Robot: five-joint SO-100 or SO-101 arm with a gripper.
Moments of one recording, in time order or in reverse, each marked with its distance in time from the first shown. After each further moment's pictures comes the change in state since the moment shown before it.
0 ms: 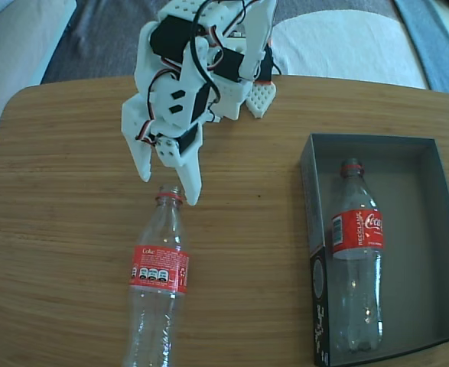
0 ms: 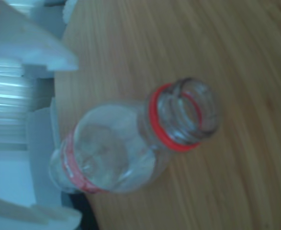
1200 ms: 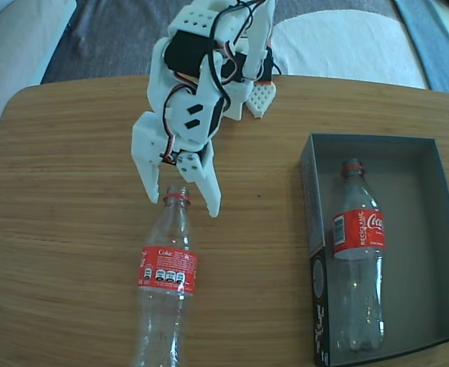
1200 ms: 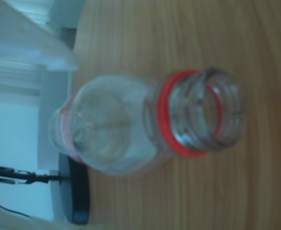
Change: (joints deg) arm -6.6 0.0 5.9 -10.8 -9.4
